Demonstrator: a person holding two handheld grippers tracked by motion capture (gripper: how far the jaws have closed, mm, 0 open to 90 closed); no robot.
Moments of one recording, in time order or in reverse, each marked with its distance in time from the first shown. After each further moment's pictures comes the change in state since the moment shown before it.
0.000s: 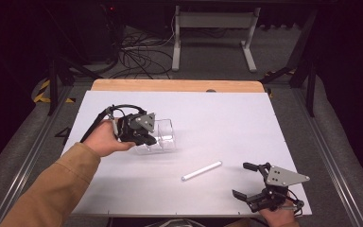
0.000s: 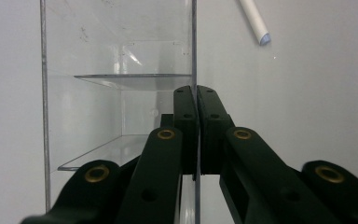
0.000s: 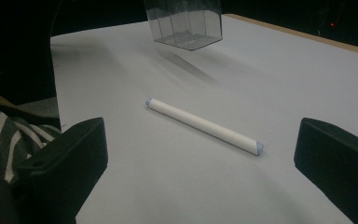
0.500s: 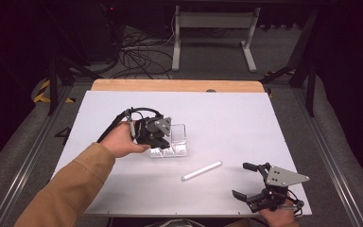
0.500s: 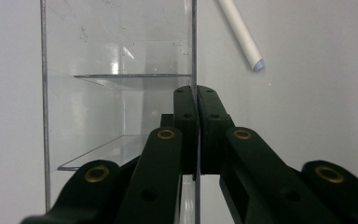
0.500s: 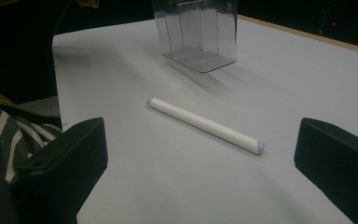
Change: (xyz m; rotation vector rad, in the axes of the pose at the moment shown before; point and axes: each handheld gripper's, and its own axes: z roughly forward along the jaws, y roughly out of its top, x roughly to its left) left arm 0.001 0.029 0.029 0.009 -0.052 0.028; right arm 0.000 0.000 0.000 0.002 0.005 0.000
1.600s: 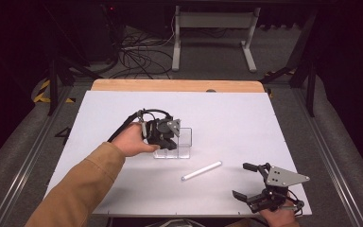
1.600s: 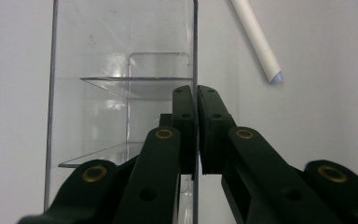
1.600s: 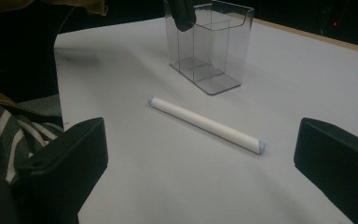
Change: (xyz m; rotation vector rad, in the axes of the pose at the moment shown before) left arm 0.011 0.012 0.026 0.037 -0.019 -0.014; right arm 0.000 0.000 -0.001 0.003 0.003 -0.003
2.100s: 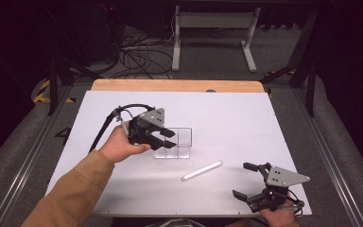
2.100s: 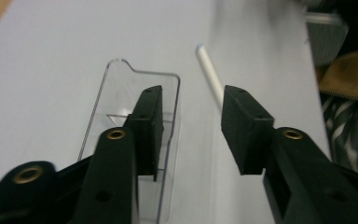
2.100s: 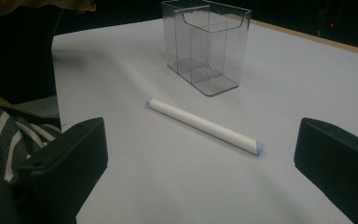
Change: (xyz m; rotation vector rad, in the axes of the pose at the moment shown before) left arm -0.023 -0.024 -0.051 -0.360 0.044 -0.101; right arm 0.000 0.000 0.000 -0.005 -0.009 -0.002
